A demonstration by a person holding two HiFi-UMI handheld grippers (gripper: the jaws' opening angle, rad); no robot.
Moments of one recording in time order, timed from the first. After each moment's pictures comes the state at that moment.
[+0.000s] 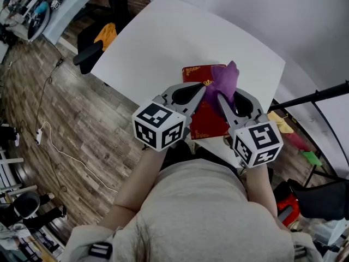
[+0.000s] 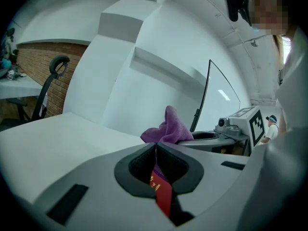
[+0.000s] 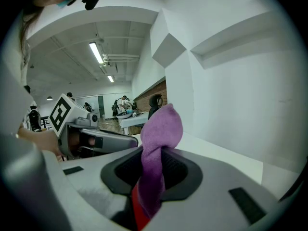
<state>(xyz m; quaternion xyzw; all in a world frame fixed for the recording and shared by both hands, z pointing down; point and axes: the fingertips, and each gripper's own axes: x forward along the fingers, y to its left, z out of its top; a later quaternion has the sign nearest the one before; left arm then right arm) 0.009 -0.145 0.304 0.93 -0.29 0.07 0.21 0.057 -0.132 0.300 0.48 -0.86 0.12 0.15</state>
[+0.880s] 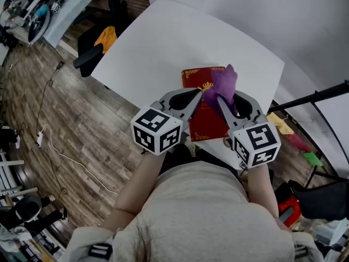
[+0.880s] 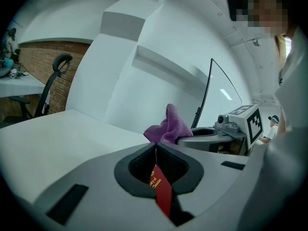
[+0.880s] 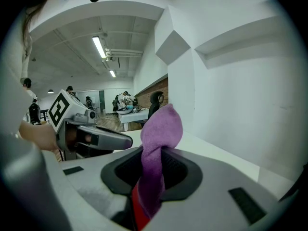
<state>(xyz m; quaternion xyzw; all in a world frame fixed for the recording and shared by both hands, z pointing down) 0.003 -0.138 0.315 0.93 -0.30 0.07 0.22 0.061 -0.130 0.307 0.48 -0.85 0.11 0.18</state>
